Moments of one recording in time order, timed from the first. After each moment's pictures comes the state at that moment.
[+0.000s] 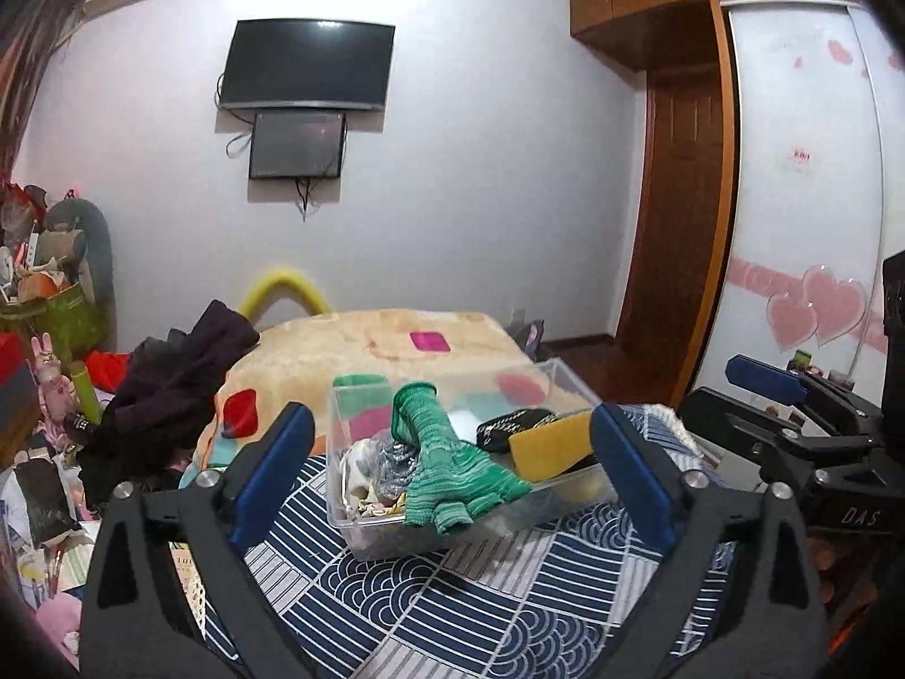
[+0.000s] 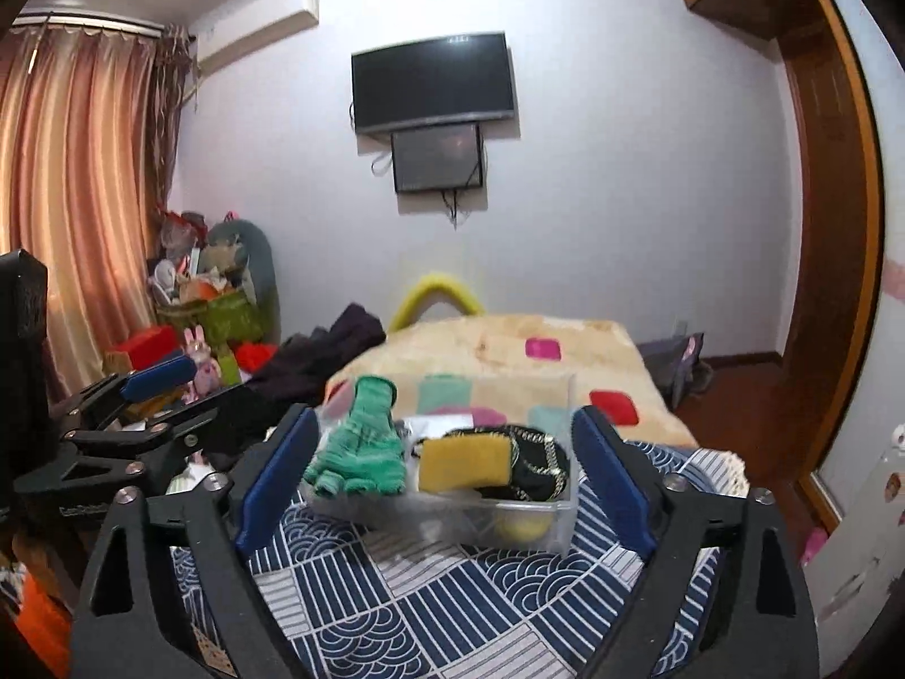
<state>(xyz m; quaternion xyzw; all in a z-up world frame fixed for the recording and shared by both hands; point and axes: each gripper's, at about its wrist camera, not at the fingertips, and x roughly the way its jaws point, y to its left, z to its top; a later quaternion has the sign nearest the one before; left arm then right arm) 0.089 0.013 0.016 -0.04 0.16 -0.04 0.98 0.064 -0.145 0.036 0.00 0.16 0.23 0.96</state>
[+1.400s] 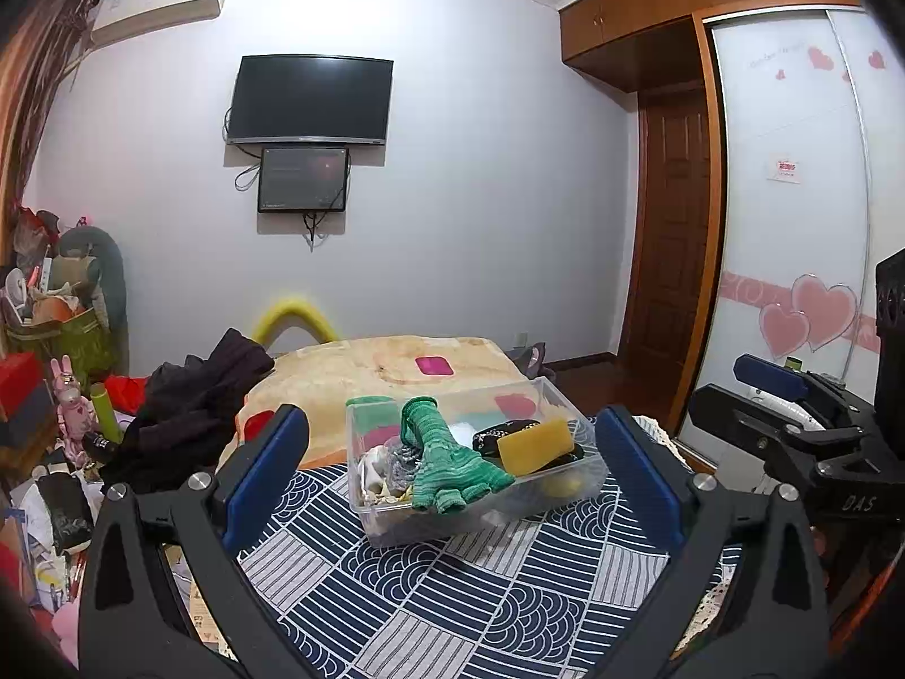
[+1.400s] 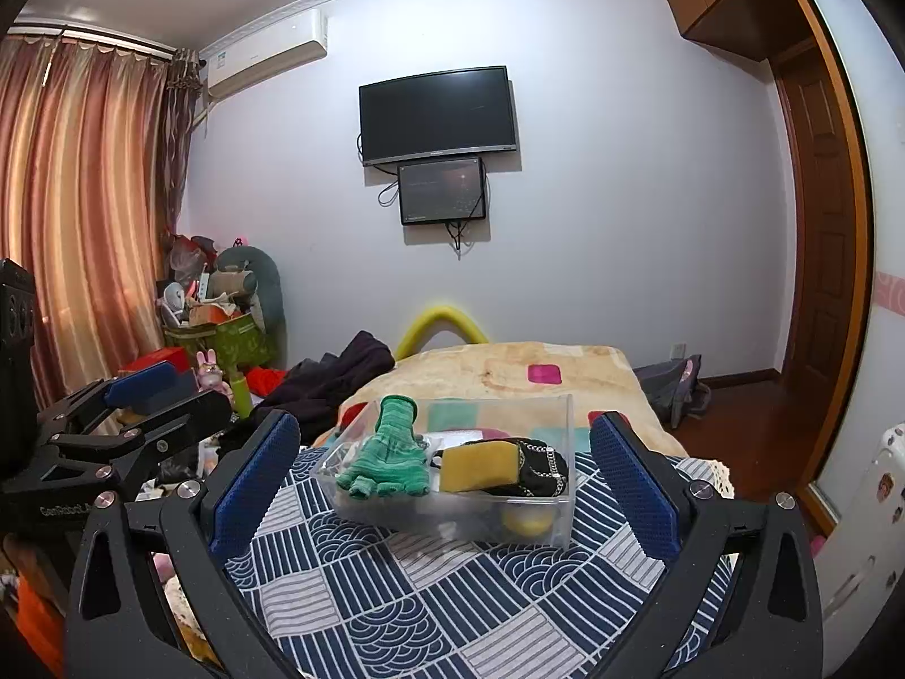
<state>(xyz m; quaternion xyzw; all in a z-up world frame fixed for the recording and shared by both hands) 0.028 0.008 0.038 -0.03 0.13 -0.03 0.99 0.032 -0.147 0.038 0.01 0.13 0.24 0.96</state>
